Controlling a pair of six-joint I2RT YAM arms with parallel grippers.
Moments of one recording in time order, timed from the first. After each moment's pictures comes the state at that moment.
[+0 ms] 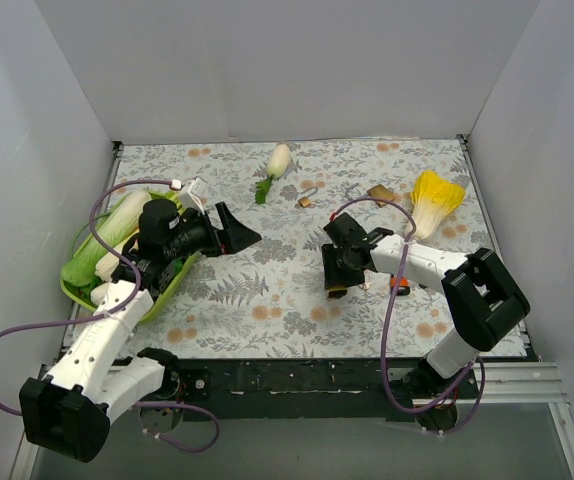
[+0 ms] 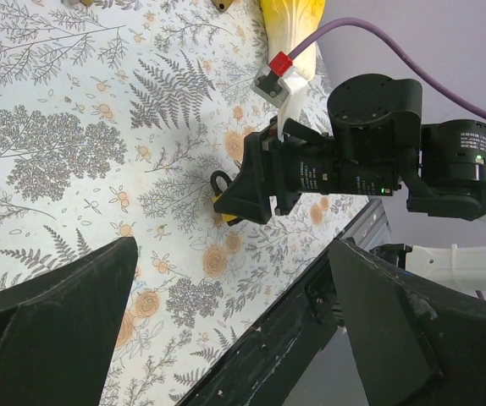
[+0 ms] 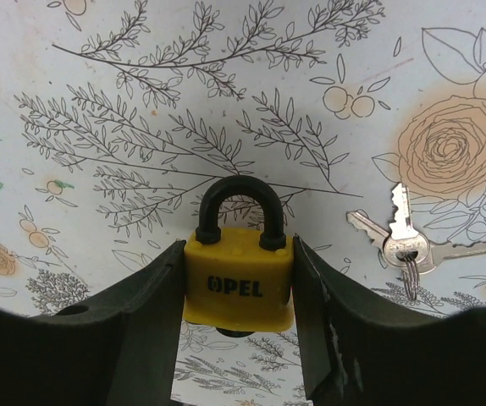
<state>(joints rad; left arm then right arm) -0.30 0.96 0.81 -0.22 0.56 -0.62 0.70 1.59 0.94 -0.54 0.01 0.54</state>
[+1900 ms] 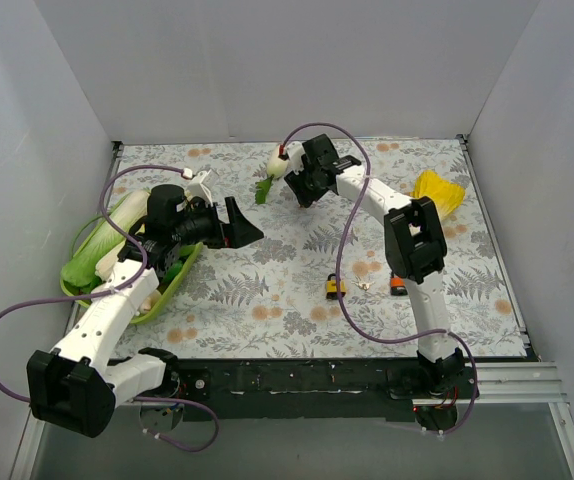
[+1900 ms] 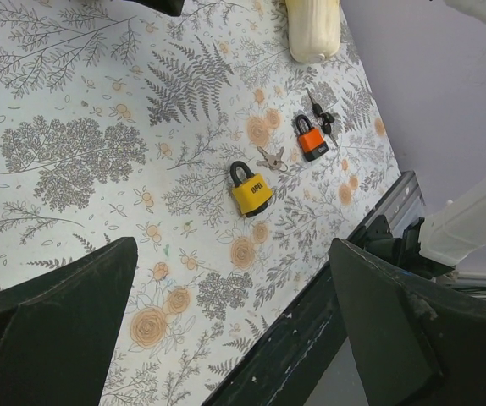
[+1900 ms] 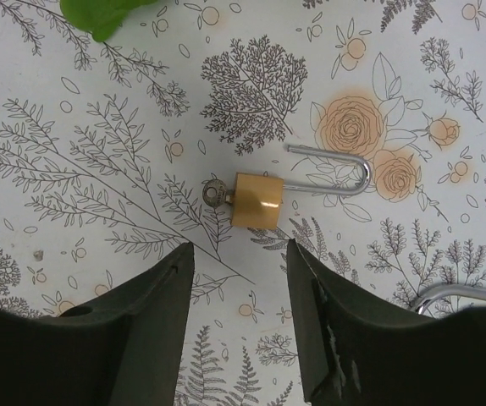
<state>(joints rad) -0.29 1.09 0.91 -0.29 0.60 -0.47 0.54 2.25 1.92 -0.54 -0.13 -0.28</state>
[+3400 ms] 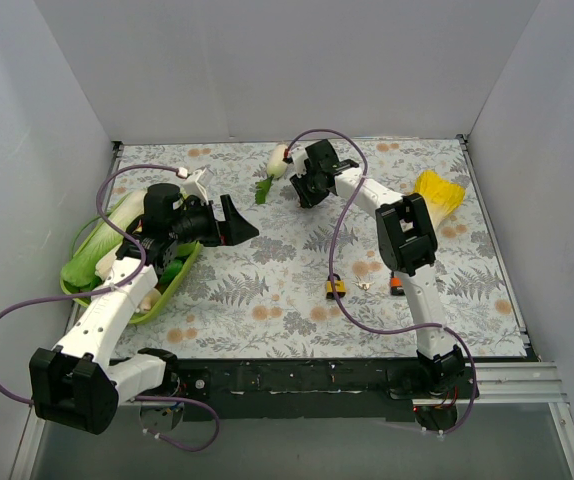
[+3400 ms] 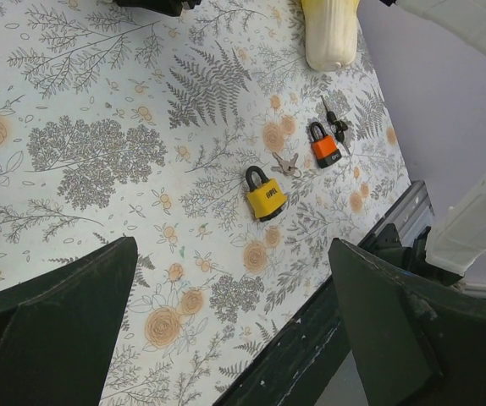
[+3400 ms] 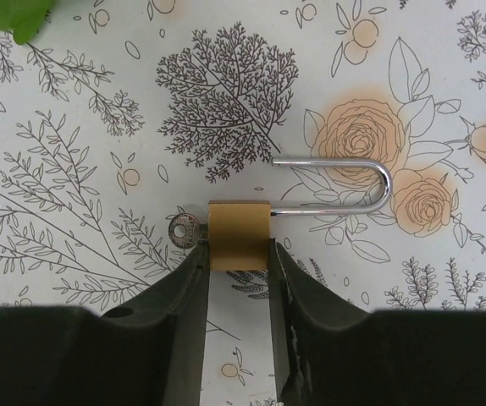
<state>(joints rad) -0.25 1.11 0.91 -0.29 0.60 -0.45 0.50 2.39 1.99 -0.51 -0.18 -0.24</state>
